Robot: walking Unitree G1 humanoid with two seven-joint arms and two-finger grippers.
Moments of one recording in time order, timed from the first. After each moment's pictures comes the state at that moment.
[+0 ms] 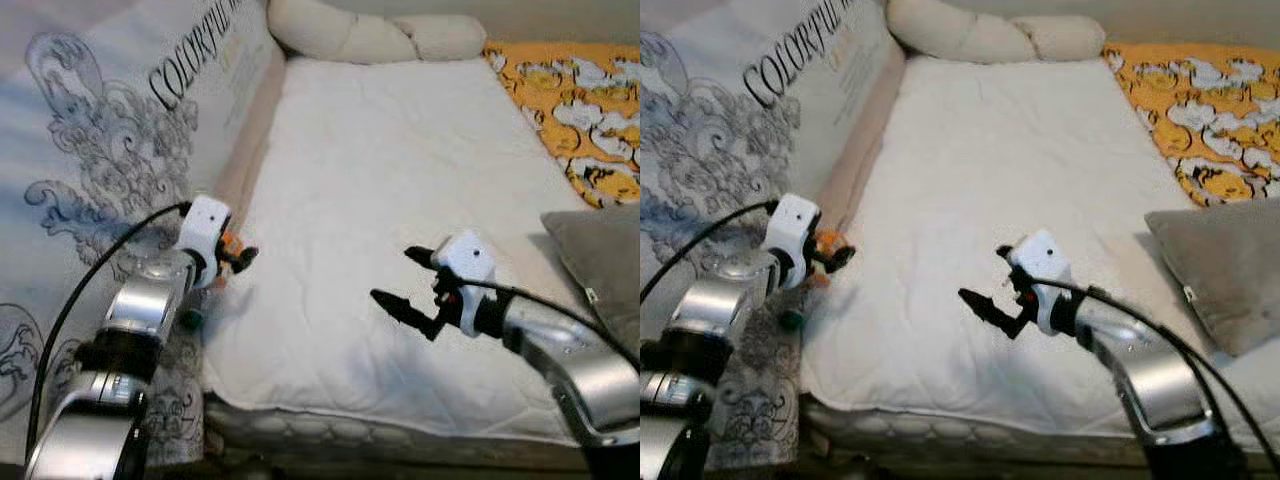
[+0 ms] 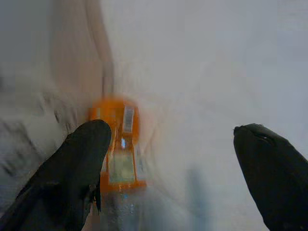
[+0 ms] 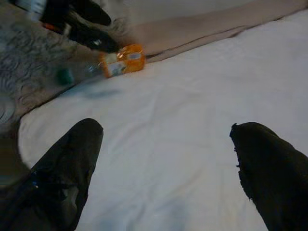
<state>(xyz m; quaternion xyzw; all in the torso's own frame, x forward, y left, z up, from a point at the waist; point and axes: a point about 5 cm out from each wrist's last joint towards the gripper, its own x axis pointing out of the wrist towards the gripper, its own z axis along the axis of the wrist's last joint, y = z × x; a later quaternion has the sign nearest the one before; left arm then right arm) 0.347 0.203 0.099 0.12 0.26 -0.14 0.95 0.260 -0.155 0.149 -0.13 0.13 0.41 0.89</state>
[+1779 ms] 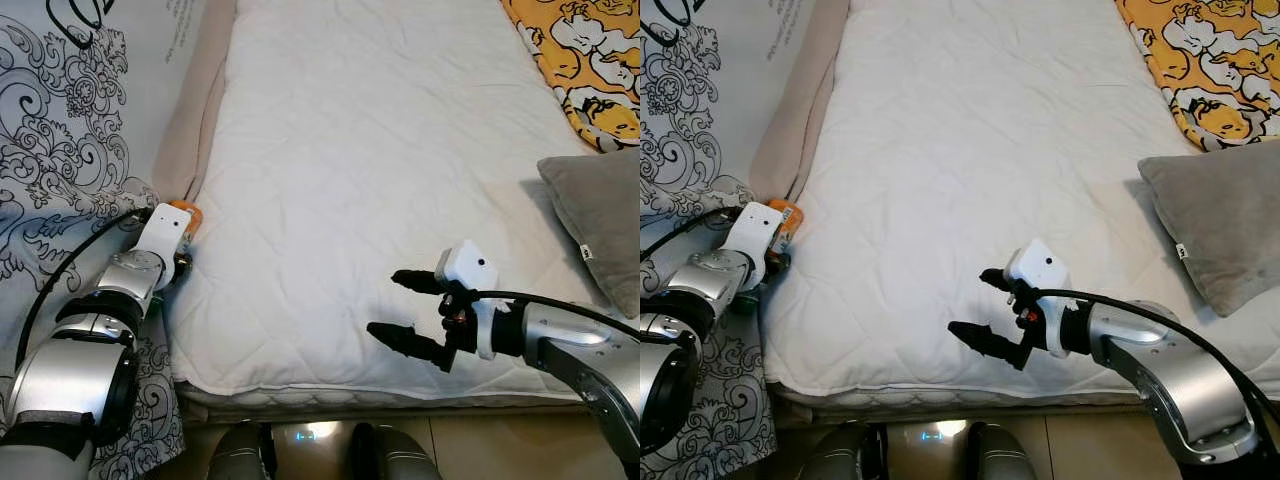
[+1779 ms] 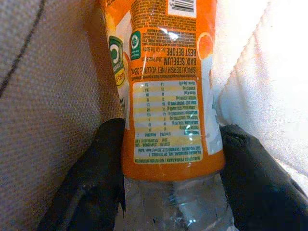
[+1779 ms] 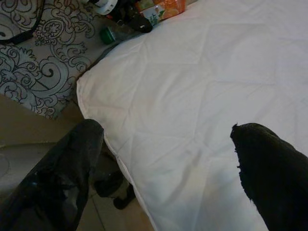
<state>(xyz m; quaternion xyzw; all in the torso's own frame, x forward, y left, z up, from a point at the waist) 0.355 0.261 0.092 0.22 0.33 0.00 0.92 0.233 -0.151 0.164 -0.09 0.18 0.49 0.85</state>
